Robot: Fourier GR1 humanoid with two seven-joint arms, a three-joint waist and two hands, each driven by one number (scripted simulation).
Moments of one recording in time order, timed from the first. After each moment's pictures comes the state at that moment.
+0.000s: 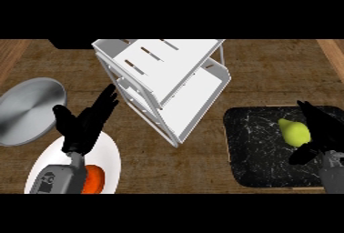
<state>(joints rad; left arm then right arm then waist) -0.17 0.13 -0.08 -1.51 0.13 -0.03 0.26 -0.14 -0.45 0.04 -1.46 0.88 0.28 0.51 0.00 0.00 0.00</state>
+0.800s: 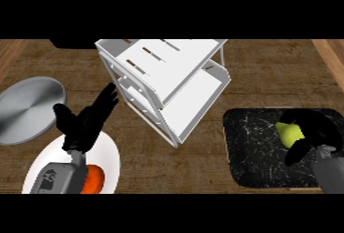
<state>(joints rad) -0.18 0.11 -0.05 -1.48 0.12 -0.05 0.24 -0.20 -0.42 0.03 -1.31 0.90 0.25 0.30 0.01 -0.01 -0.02</state>
